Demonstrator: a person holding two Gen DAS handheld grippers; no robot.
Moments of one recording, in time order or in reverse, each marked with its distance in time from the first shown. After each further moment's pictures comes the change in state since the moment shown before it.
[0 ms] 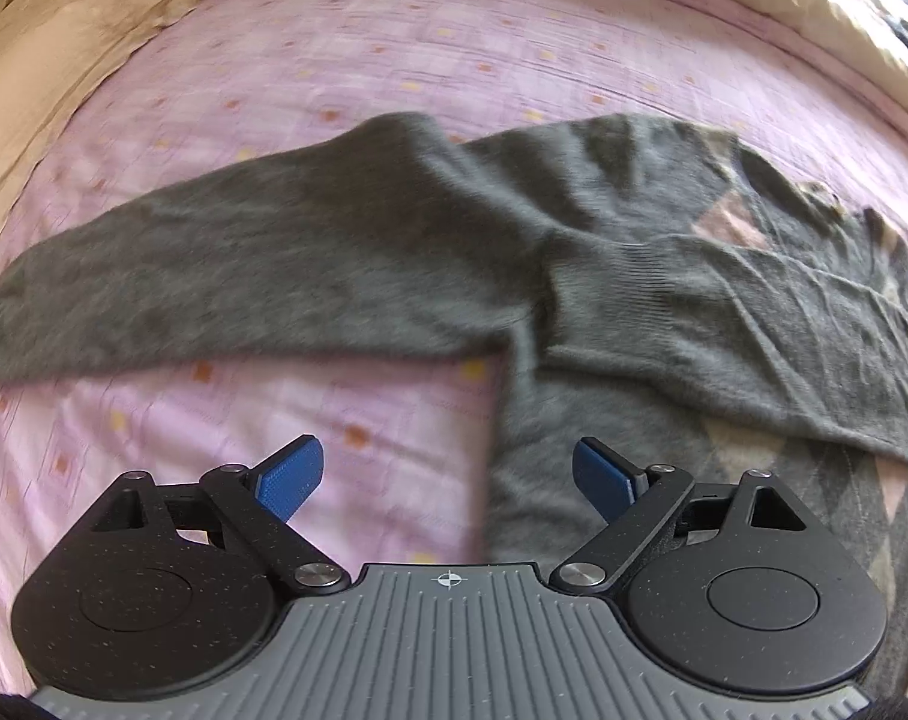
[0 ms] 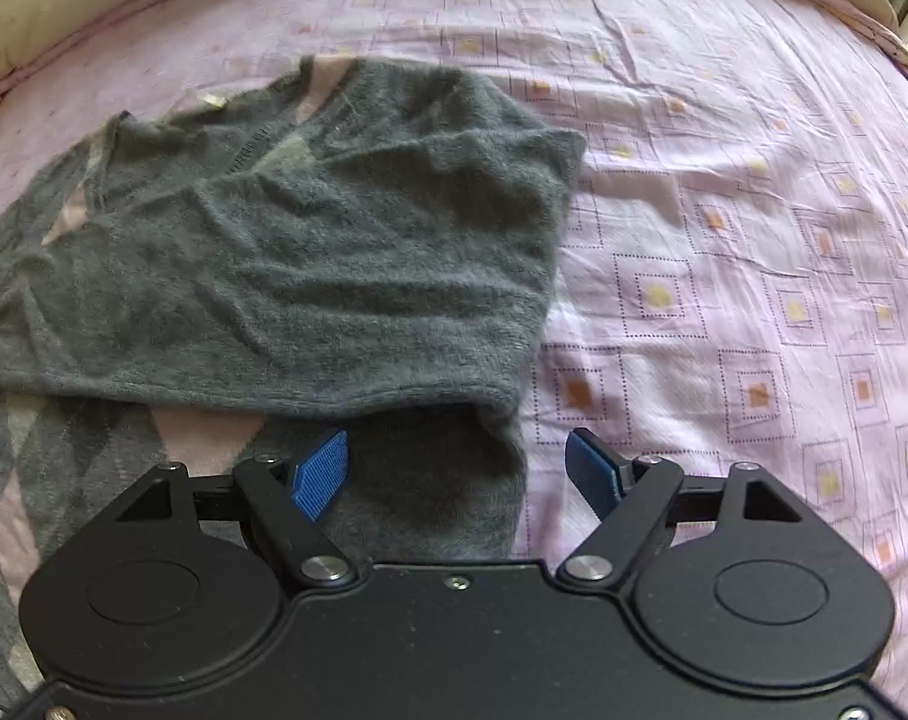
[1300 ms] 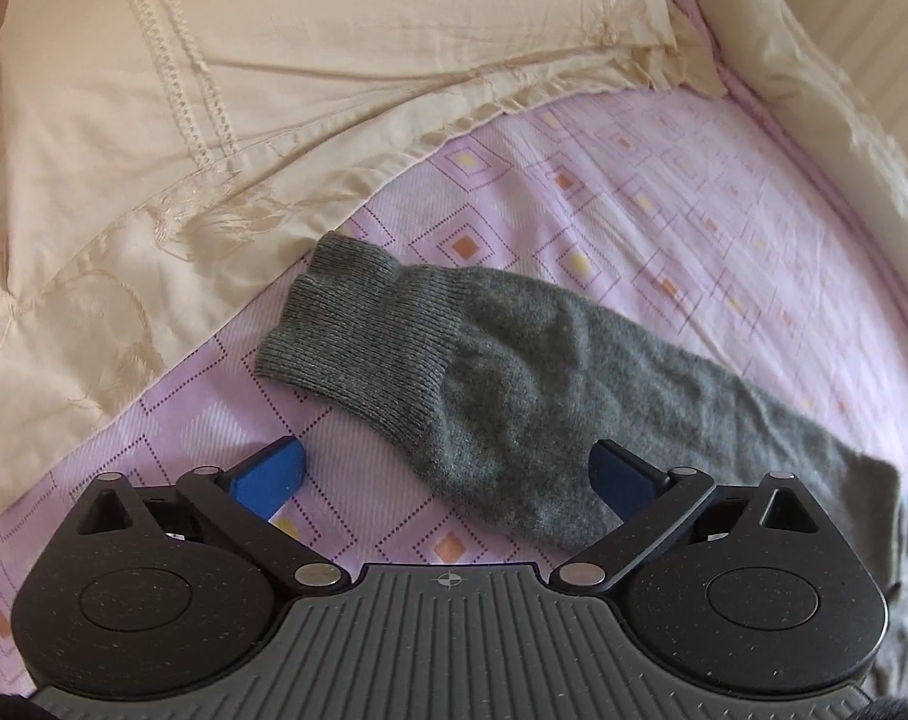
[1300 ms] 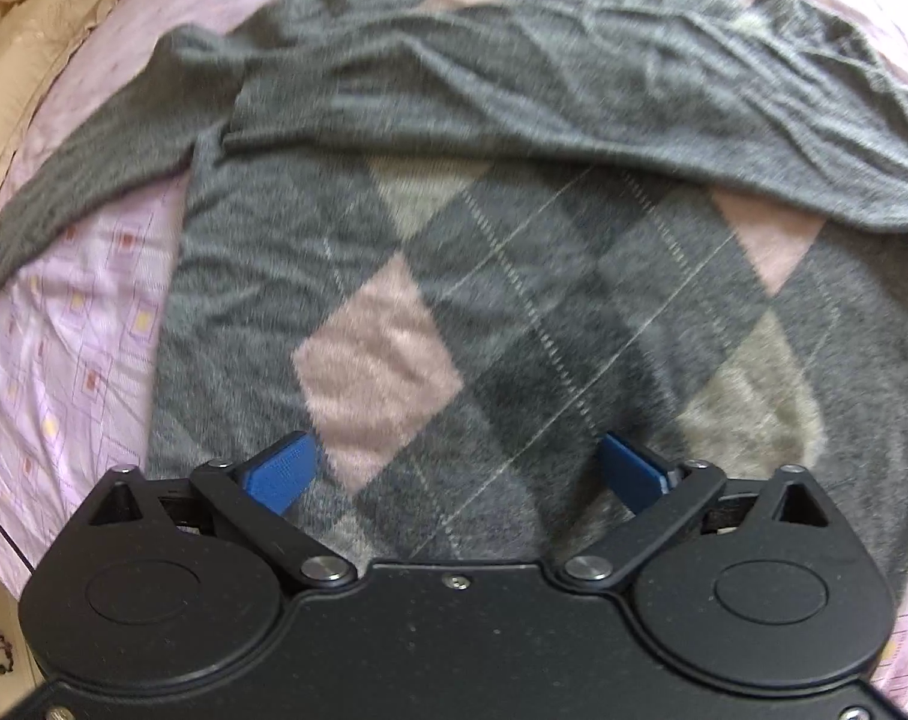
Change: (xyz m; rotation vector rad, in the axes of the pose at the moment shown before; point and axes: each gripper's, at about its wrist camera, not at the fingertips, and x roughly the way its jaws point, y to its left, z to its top) left arm 0.030 0.306 0.000 -0.567 -0.167 -0.014; right arm -0.002 0.210 -0.091 -0.151 0.161 0.150
